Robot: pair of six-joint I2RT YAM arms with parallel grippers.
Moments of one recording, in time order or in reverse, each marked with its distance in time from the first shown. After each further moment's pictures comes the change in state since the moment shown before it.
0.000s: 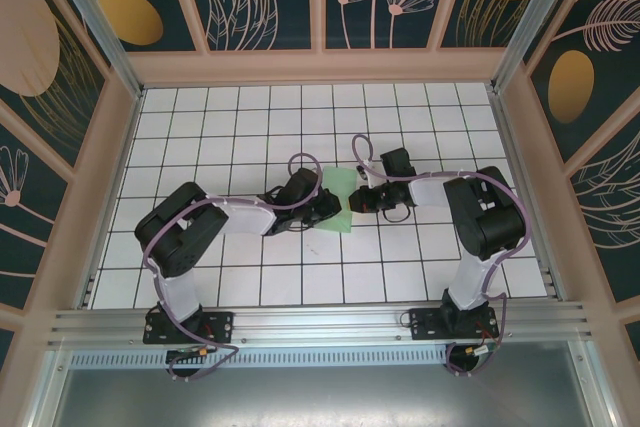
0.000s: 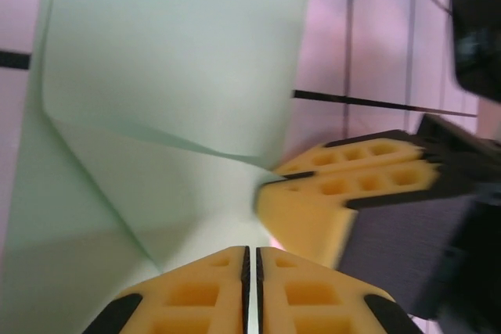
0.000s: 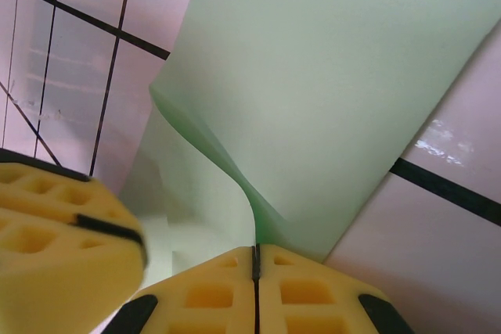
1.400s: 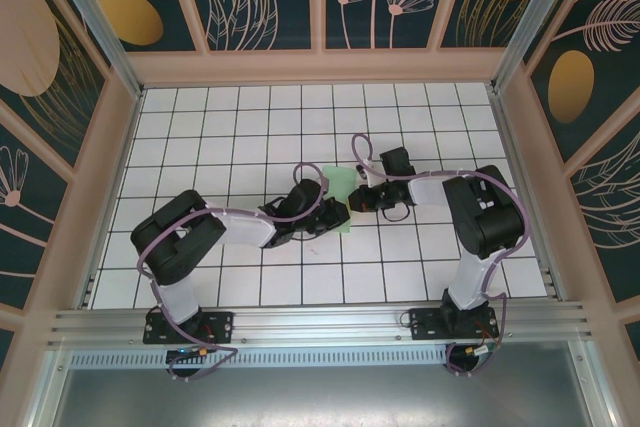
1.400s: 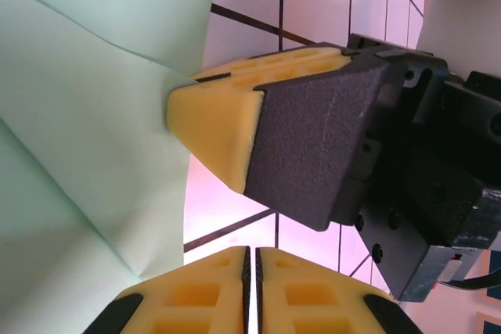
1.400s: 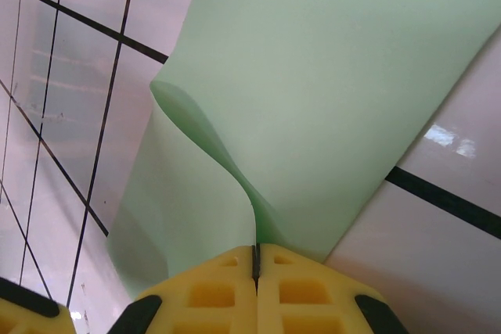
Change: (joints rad) left arm -0.079 -0.033 -0.074 0.129 0.030 -0.105; right arm 0.000 0.011 0.010 0.001 -0.006 0.001
